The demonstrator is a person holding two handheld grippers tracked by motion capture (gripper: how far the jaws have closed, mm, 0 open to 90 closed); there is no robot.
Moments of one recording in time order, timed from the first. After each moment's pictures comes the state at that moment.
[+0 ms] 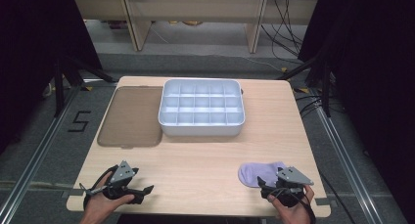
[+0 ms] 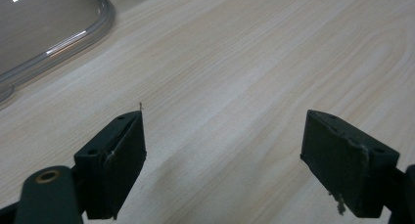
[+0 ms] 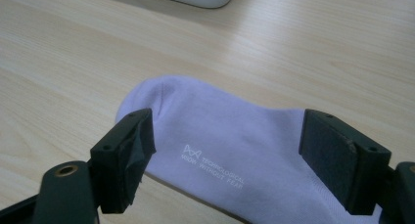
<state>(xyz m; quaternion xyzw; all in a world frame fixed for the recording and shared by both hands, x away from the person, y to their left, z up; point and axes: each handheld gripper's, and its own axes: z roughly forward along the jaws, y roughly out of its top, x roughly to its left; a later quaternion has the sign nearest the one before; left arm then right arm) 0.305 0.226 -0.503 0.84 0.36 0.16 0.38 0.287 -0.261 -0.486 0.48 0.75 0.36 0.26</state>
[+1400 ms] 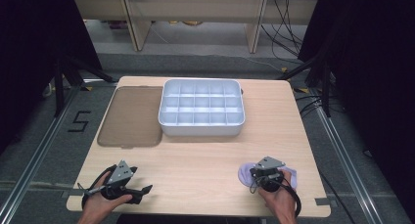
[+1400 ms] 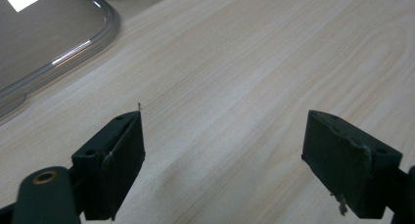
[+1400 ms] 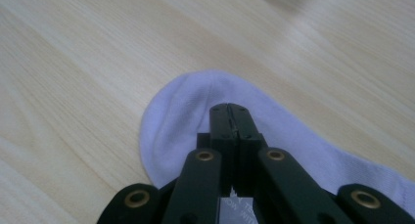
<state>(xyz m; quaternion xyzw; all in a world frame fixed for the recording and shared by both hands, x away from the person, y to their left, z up) 0.305 0.230 -0.501 0.84 0.35 0.17 0.38 0.326 -0.226 -0.495 0.41 0.84 0.28 0.20</state>
